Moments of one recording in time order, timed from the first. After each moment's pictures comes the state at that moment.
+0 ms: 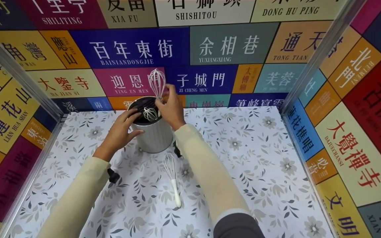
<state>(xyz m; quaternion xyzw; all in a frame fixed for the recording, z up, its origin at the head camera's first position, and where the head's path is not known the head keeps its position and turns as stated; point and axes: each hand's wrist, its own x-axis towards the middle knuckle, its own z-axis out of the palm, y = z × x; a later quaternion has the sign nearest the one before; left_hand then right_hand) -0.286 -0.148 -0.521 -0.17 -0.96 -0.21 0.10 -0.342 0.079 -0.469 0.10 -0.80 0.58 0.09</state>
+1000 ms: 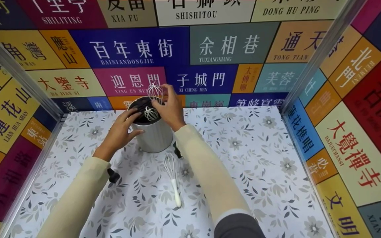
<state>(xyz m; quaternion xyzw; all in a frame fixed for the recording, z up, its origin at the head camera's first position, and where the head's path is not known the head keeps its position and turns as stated) -0.286 -0.149 -0.521 -0.17 -0.96 -0.21 0.10 -0.341 0.076 -0.473 0.11 -0.80 0.57 0.12</state>
